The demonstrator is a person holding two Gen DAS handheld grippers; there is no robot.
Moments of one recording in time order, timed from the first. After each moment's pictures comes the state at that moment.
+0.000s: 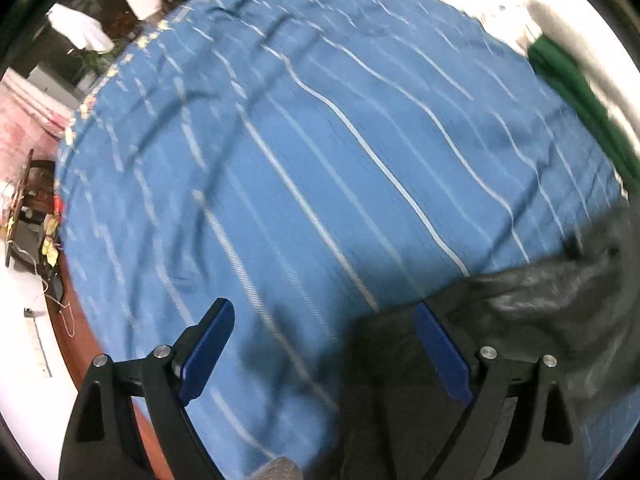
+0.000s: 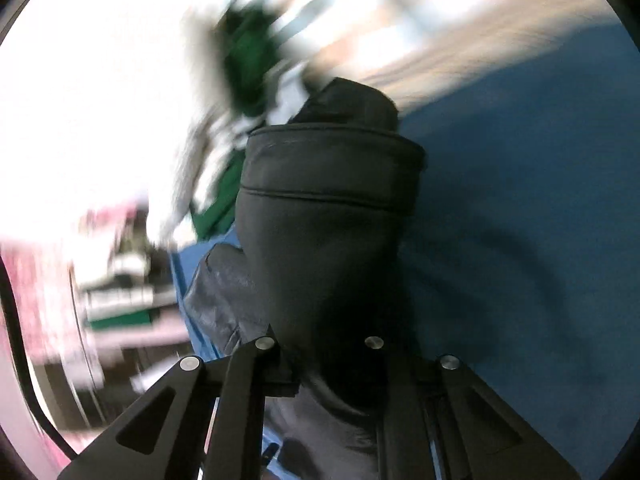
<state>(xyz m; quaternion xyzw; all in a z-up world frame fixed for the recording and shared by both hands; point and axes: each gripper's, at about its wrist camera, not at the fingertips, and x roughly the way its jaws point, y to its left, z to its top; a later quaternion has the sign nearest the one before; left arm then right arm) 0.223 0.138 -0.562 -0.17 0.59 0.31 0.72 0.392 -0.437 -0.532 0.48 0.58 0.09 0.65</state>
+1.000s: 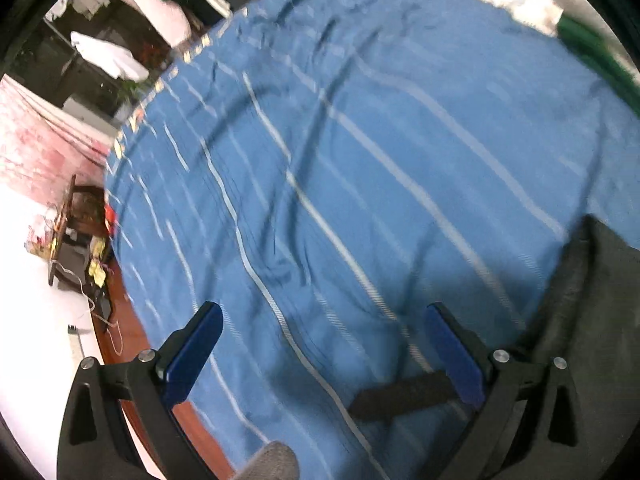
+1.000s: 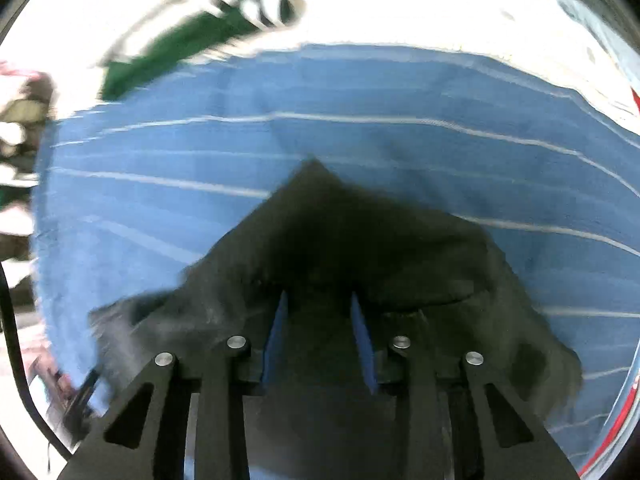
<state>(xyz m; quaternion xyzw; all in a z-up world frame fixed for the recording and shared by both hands) 0.167 0.157 -0.568 -0.07 0.59 0.36 0.72 0.340 -0.391 -0.503 0.12 0.70 0.04 0.70</state>
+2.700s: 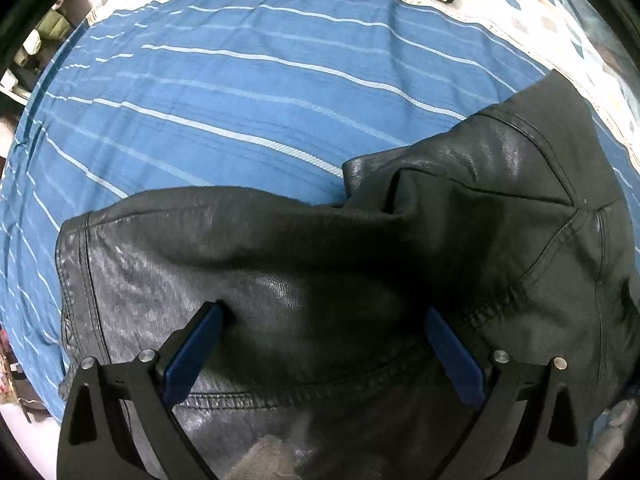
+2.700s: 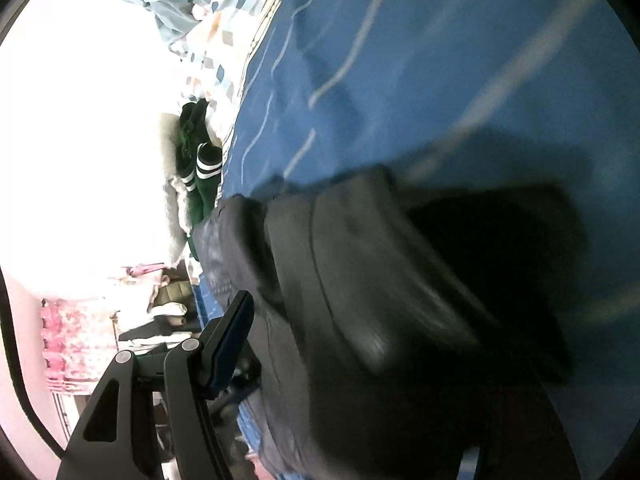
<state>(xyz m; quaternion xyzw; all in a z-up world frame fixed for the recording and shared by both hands) 0.305 -0.120 -0.616 -0.02 0.66 0.07 0.75 0.237 -0.558 -0.572 0.57 0.48 0.09 0.66</state>
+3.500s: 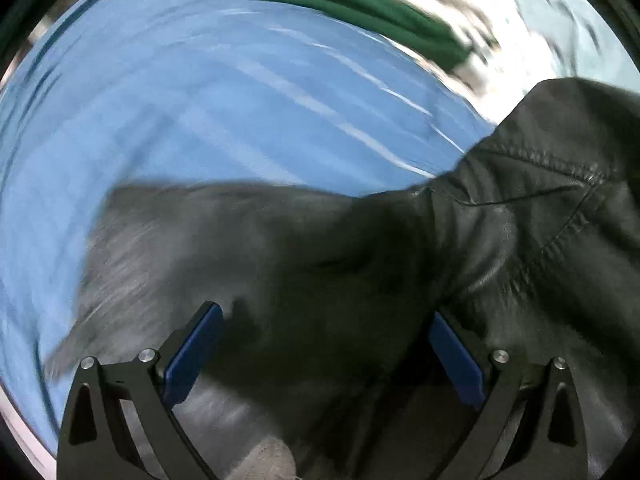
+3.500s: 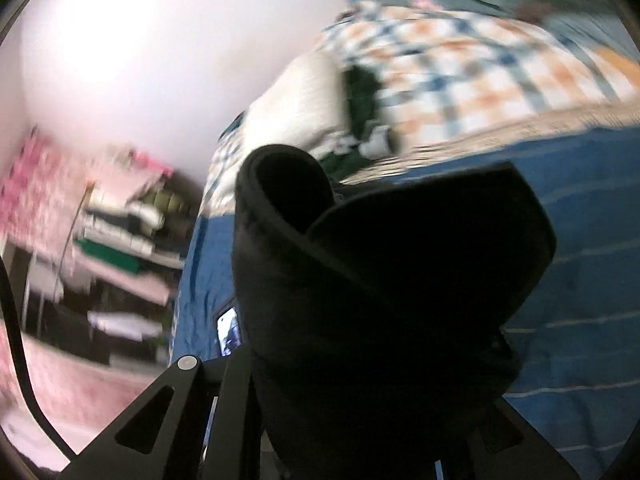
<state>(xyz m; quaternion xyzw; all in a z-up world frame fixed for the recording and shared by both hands) 0.296 -0.062 -0.567 -0.19 0.61 0.08 0.76 0.322 -0.389 -0.353 0.31 0.47 0.21 0.80</state>
